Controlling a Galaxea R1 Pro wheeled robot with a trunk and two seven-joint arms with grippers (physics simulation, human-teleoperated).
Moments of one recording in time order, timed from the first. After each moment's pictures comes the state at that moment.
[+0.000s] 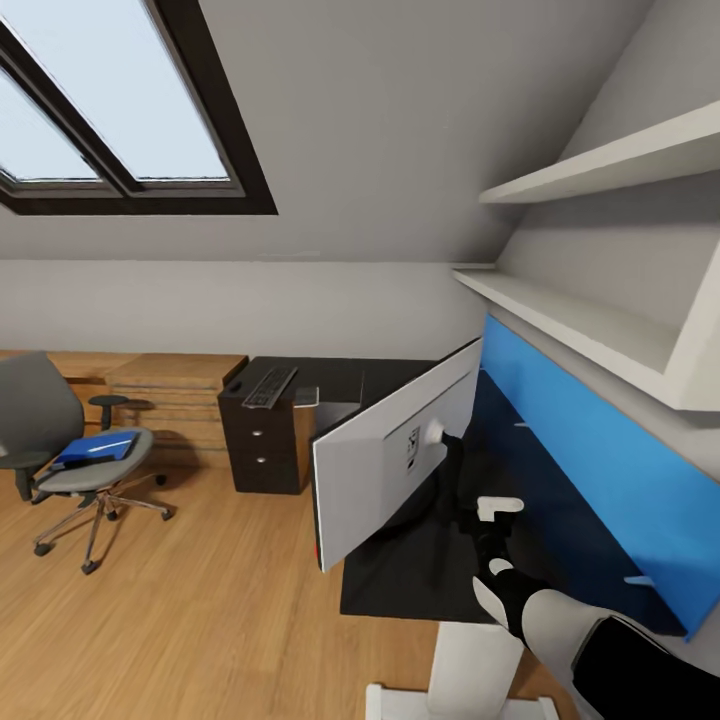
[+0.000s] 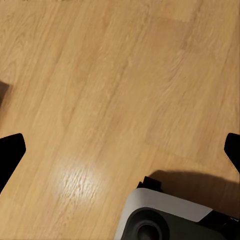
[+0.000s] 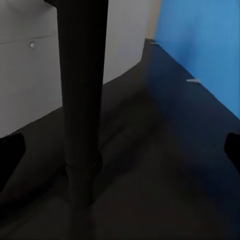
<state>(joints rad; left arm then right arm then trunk) -0.04 0.04 -0.33 -0.43 0.47 -0.18 0.41 -0.86 0.02 0.78 -0.02 -0.67 -0.56 -0.28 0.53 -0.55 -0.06</state>
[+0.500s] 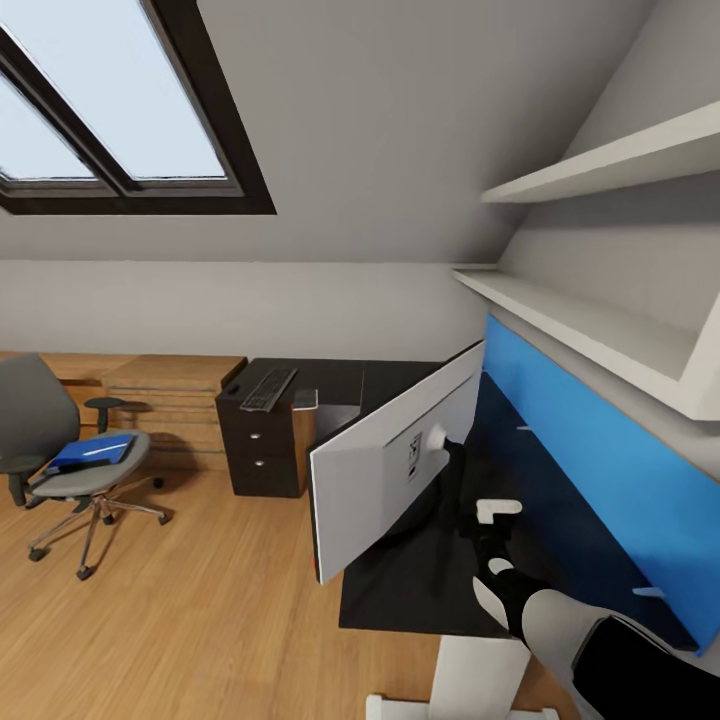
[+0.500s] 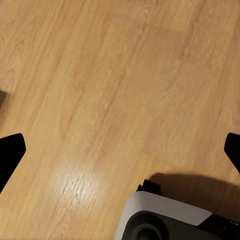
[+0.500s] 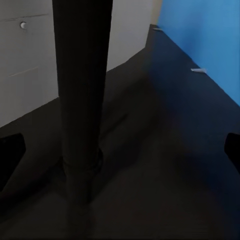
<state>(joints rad) -0.04 0.04 -0.33 -0.43 0.47 -0.19 0.41 -0.86 0.02 0.78 -0.02 -0.66 -0.49 -0.28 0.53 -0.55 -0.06</state>
